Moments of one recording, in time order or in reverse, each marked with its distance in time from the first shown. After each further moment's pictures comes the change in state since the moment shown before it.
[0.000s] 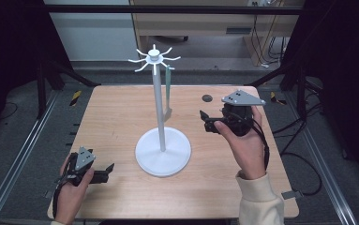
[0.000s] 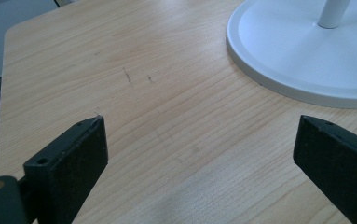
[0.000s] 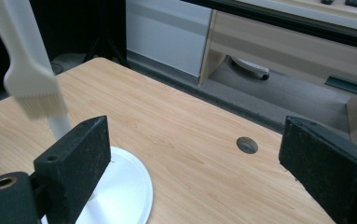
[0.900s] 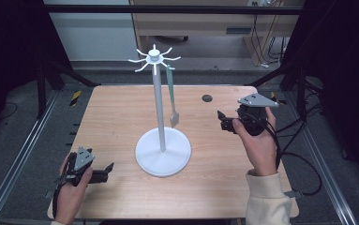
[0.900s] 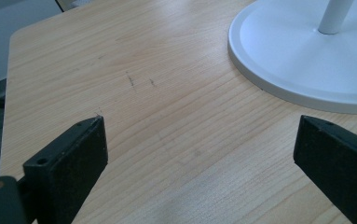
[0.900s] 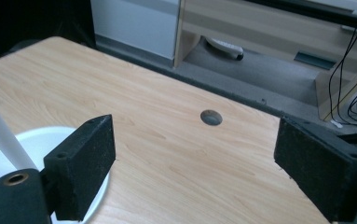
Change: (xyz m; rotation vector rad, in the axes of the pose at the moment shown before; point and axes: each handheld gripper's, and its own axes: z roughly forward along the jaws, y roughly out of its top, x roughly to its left) left arm 0.001 0.000 -0.002 -0.014 0.009 -0.006; right arm -0.042 -0.031 0.005 0.065 -0.101 0.030
